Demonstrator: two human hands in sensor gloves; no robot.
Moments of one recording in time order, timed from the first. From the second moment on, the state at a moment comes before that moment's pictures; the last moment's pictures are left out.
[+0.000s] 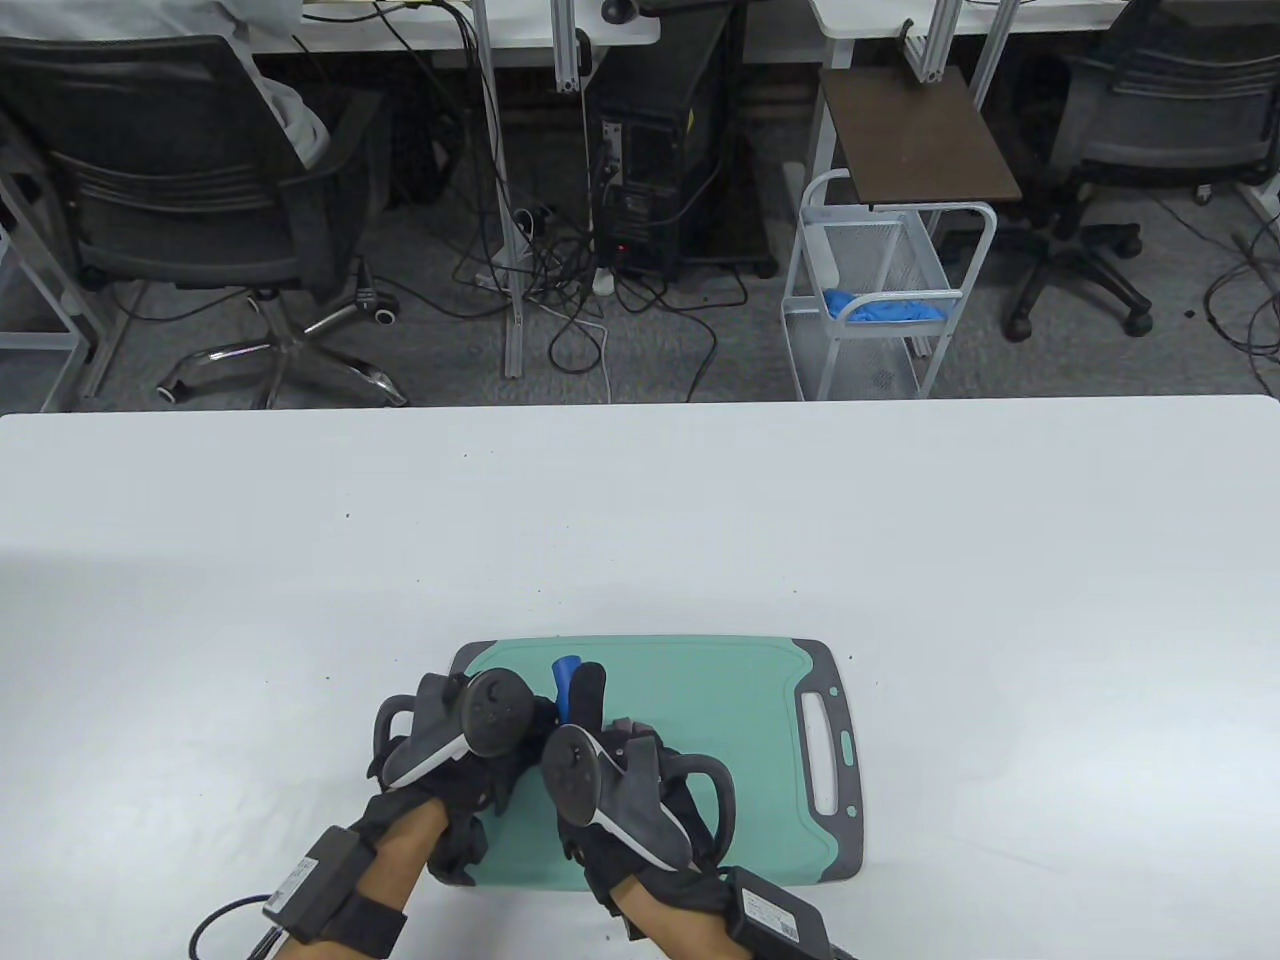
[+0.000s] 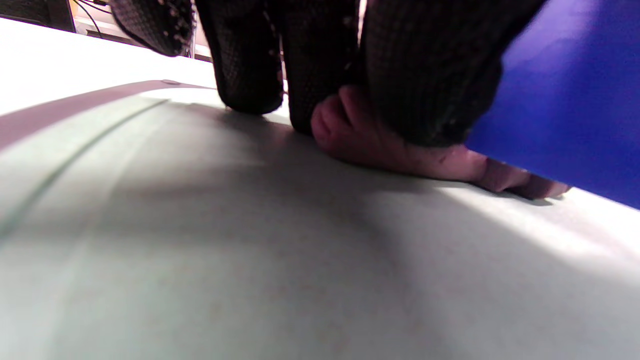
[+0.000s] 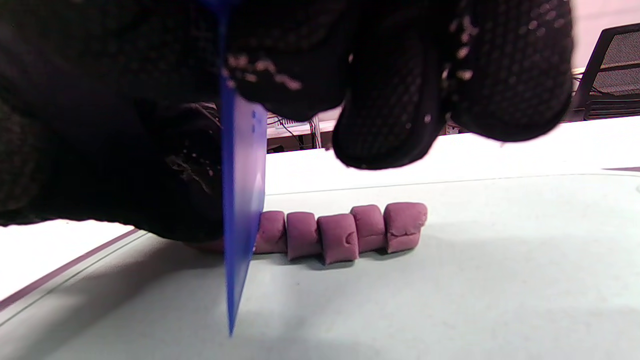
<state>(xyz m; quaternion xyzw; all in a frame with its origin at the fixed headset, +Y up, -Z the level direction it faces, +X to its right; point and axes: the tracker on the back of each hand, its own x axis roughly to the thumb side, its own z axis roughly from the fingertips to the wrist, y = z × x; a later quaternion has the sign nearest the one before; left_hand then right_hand) -0.177 -0.750 -0.295 -0.09 -0.15 0.09 0.98 -0.030 -0.703 -0.230 0.07 0.01 0.99 0.09</state>
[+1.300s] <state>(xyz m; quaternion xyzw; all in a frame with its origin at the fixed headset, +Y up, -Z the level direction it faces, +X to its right) -0.180 -0.747 -0.293 -0.11 -0.15 0.06 0.98 -0.038 -0.716 -0.247 0.06 0.01 0.99 0.08</state>
